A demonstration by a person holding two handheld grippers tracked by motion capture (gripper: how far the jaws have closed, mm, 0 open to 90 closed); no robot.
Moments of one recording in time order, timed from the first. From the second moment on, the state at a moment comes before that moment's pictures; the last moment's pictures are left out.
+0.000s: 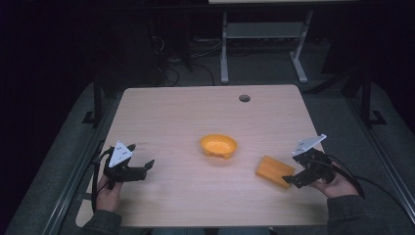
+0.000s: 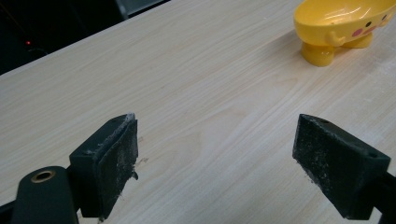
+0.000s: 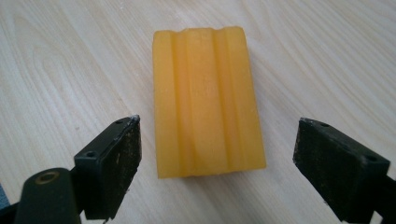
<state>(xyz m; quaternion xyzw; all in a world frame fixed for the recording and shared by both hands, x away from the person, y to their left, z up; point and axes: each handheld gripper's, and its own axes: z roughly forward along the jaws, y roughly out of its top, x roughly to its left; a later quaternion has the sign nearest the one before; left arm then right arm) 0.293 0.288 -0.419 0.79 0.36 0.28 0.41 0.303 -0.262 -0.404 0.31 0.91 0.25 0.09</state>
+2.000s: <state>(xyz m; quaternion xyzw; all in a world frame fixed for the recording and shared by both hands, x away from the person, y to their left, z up) 0.294 0.289 -0.418 0.79 0.35 0.28 0.41 0.337 -0.219 -0.440 0.28 0.94 0.19 0.04</state>
